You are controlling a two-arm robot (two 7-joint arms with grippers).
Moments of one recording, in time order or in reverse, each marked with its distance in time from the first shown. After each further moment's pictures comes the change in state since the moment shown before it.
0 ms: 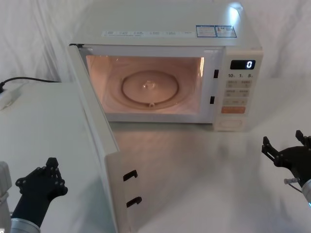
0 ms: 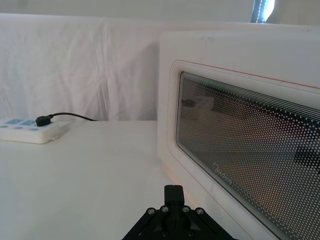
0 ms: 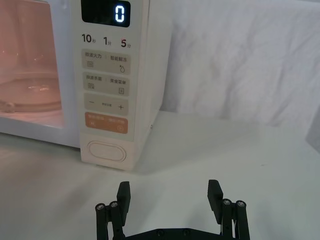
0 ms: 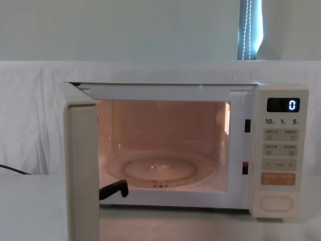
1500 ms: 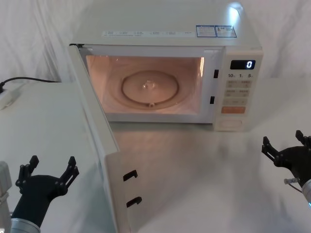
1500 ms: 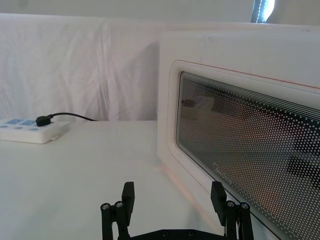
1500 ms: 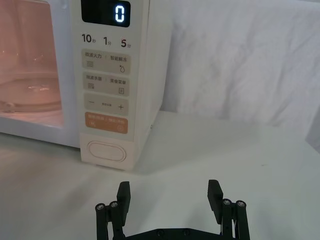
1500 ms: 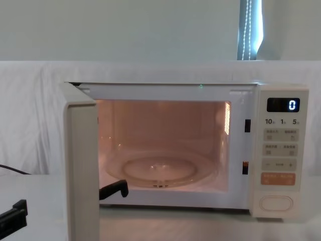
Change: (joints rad) left arm 0.000 0.000 0.000 0.000 0.000 0.000 0.000; right arm 0.000 0.000 0.000 0.000 0.000 0.000 0.000
